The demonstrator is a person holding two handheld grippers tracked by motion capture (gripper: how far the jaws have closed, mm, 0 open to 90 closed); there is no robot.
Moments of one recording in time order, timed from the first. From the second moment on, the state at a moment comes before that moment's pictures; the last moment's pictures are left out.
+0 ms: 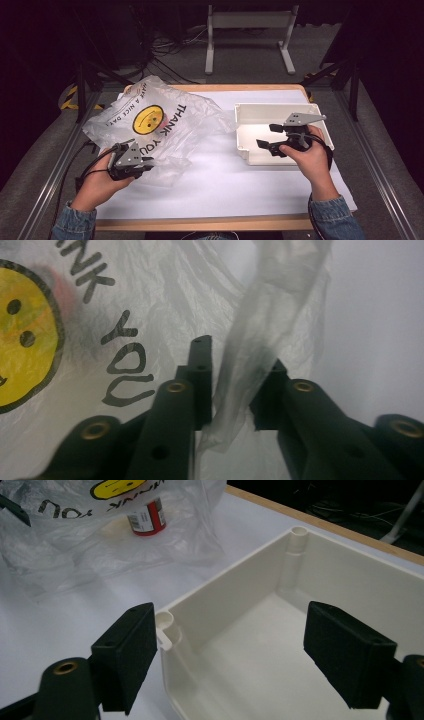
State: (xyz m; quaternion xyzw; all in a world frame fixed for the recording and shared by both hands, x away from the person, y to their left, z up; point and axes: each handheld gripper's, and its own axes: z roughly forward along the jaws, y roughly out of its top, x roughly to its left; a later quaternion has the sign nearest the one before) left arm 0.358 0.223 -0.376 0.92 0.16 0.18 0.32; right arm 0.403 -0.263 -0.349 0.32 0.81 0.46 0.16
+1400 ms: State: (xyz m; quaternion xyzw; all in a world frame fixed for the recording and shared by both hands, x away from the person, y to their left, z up) left arm 0.360 0.279 -0.359 0.83 0.24 0.20 0.47; right arm 0.457 -0.152 -0.356 0.26 0.88 0.38 0.11
